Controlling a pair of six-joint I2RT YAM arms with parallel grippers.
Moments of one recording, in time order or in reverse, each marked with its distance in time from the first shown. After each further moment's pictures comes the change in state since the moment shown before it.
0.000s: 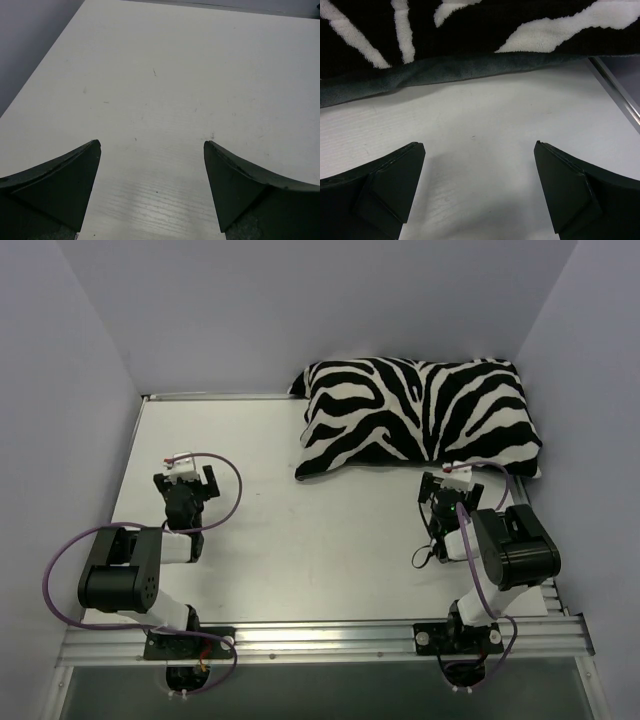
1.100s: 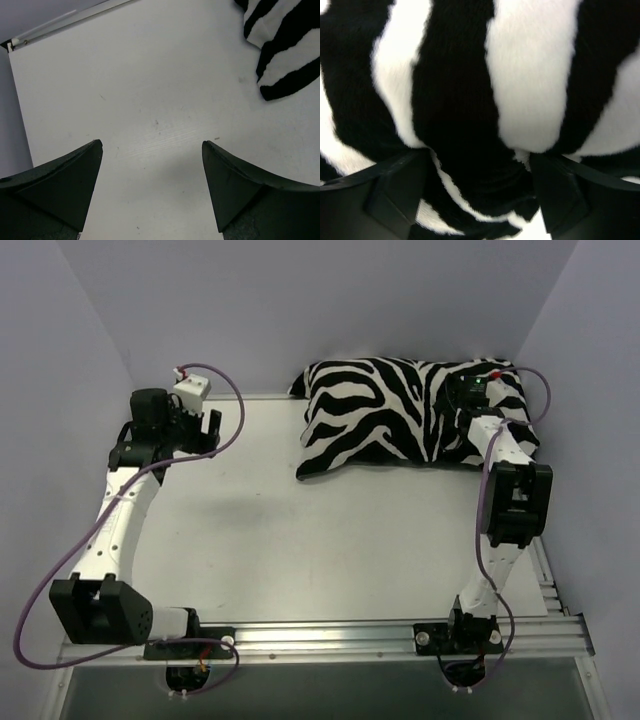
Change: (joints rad) left arm -0.008 -0.173 0.972 -1.529 0.431 0.251; right arm -0.195 0.293 1.264 -1.371 -0.294 0.692
